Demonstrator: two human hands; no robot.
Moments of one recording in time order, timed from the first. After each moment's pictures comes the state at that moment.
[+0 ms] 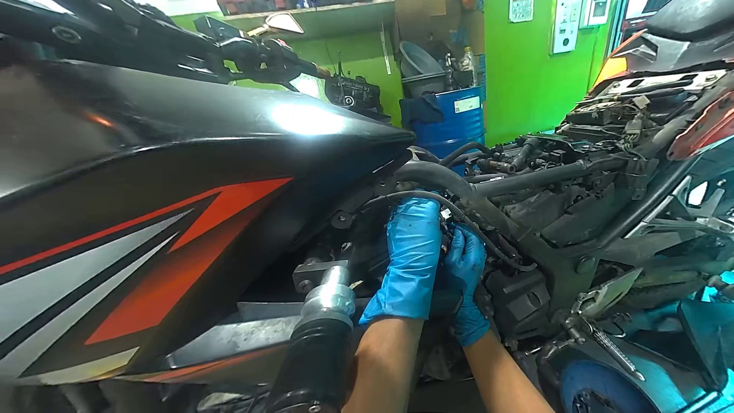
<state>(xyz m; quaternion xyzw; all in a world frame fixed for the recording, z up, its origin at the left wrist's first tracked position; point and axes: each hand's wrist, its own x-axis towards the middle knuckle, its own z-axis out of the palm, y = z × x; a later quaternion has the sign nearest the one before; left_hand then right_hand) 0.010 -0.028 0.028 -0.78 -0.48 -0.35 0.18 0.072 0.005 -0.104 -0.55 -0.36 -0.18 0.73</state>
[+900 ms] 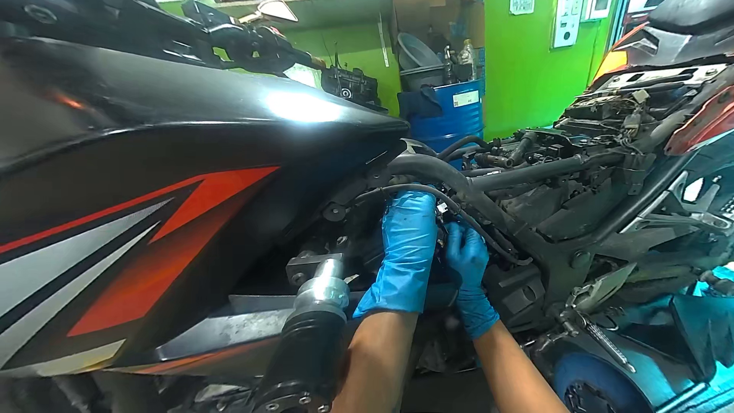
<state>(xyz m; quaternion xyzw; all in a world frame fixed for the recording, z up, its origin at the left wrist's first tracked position) 0.009 -0.029 0.027 -0.79 -0.48 -0.35 0.18 0.087 -0.011 -0.104 -0.57 -0.41 -0.22 0.68</state>
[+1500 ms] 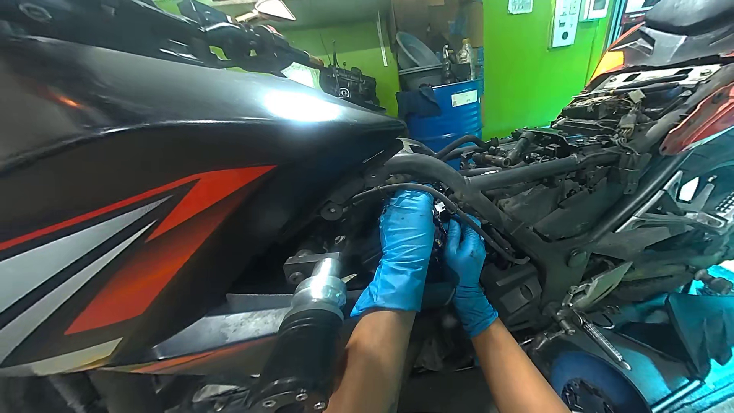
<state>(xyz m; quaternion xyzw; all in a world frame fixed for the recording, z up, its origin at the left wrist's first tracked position) 0.010 -0.028 0.027 -0.79 -0.48 -0.35 0.18 0.086 -0.016 -0.099 -0.58 -0.41 -0.15 0.68</state>
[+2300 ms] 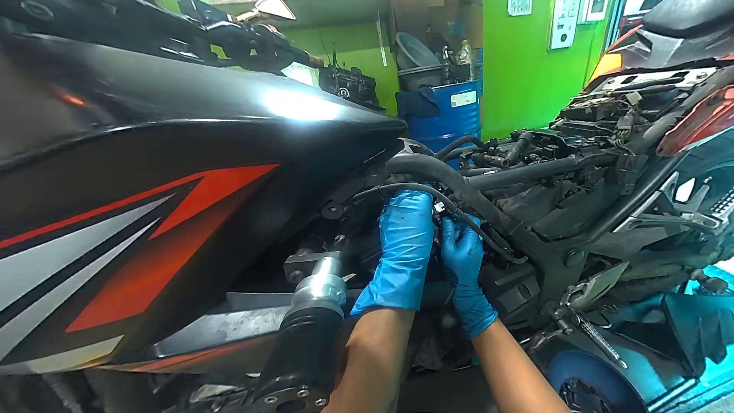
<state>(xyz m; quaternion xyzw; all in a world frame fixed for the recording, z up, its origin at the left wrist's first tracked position) 0.002 -0.036 0.023 -0.80 -0.44 -0.37 0.17 0.086 -0.016 -0.086 -0.58 -0.40 -0.12 0.70</state>
